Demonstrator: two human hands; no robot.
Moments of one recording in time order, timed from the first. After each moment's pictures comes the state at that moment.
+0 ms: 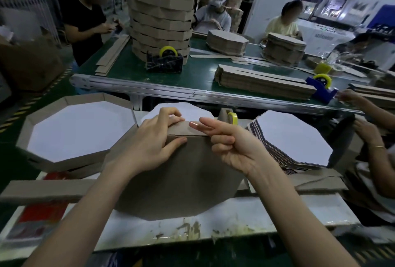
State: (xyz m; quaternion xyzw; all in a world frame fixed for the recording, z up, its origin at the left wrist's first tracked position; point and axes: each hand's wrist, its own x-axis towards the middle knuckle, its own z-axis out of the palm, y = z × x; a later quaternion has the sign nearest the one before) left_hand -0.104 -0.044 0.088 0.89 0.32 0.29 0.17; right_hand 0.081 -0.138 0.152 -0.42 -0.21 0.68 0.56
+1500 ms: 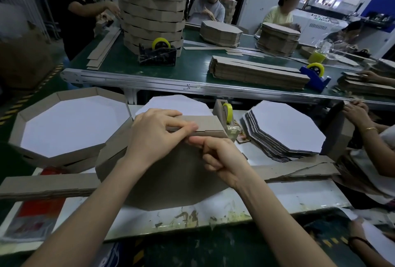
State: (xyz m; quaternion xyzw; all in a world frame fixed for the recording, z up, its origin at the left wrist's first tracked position) left_hand -0.085 -0.077 0.110 0.82 0.38 0.37 0.20; right_hand 0.072 -0.161 0.096 -0.54 -0.31 0.58 0.53
